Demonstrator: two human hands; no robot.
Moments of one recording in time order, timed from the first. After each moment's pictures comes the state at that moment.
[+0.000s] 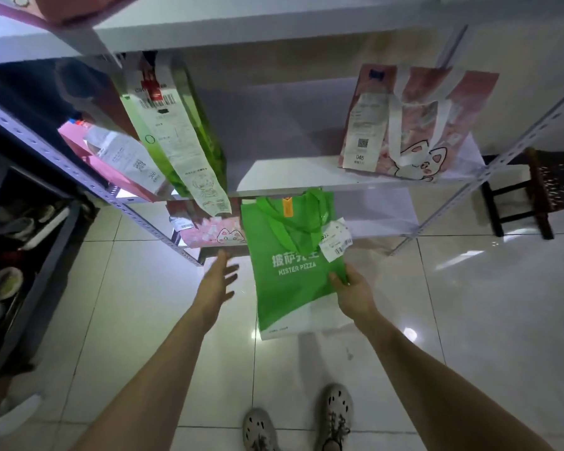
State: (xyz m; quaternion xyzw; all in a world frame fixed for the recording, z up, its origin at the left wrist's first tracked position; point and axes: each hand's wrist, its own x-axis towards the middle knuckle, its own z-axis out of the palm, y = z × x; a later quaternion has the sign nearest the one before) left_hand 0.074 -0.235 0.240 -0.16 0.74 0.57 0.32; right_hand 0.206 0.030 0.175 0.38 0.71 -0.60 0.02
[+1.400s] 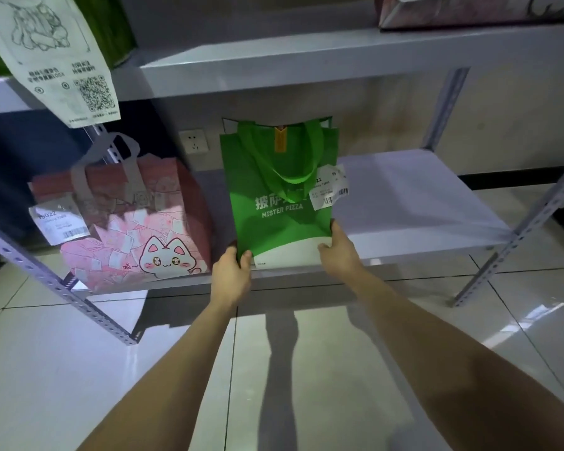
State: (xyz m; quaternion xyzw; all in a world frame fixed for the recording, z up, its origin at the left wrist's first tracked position) left_hand -0.115 -0.118 -0.189 0.10 0.91 0.41 0.03; right_hand -0.035 0.107 -0.171 0.26 0.83 -0.48 -0.09
